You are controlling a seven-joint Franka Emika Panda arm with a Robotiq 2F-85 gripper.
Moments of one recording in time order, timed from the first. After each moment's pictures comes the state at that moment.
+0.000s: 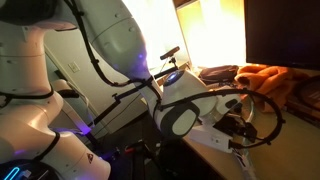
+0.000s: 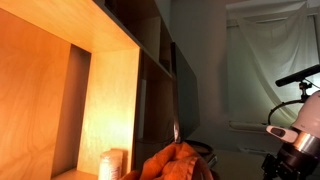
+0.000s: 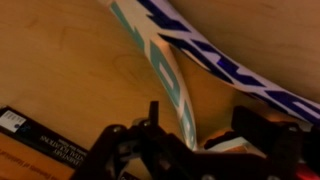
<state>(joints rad) -0.02 0.61 -0.19 -2.37 -0.37 3.46 -0.37</state>
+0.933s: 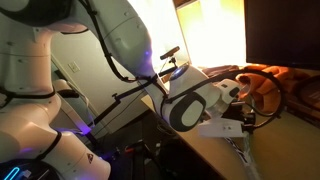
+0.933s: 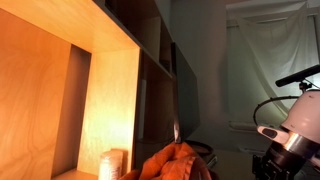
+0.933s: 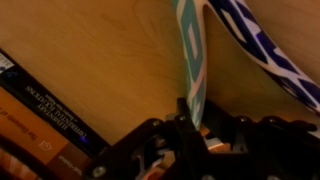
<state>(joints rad) 0.08 0.65 -0.25 -2.29 -0.37 3.44 -0.51</state>
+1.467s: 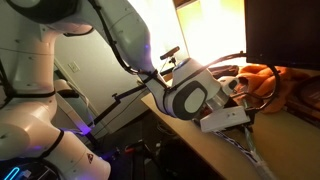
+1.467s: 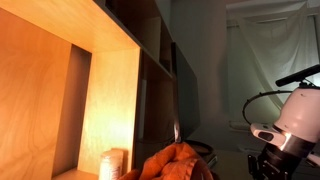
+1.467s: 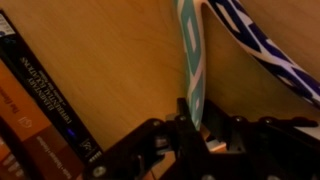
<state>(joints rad) 0.26 0.65 -0.38 -2.25 -0.39 3.31 -0.61</state>
